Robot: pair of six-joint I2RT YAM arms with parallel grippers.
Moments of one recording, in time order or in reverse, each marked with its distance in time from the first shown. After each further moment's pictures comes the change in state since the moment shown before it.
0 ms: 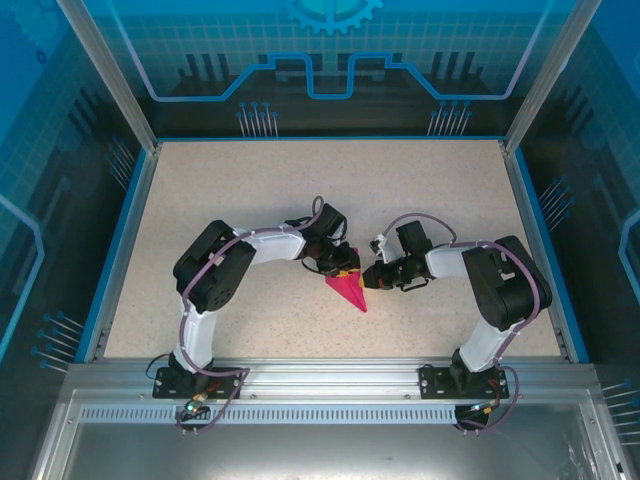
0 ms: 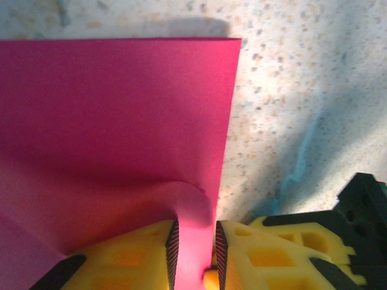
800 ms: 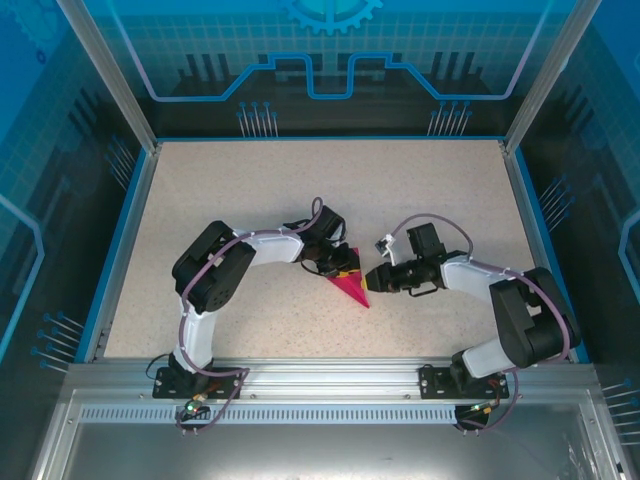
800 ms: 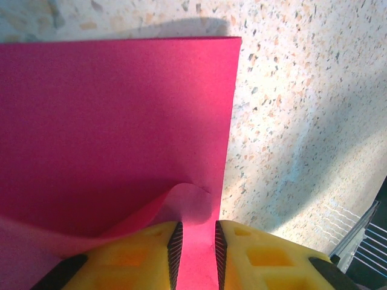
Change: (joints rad) left arm 0.000 -0.010 -0.045 0.071 0.002 -0.001; right arm -0.012 -0.248 -0.092 -0.082 -0.122 0.021
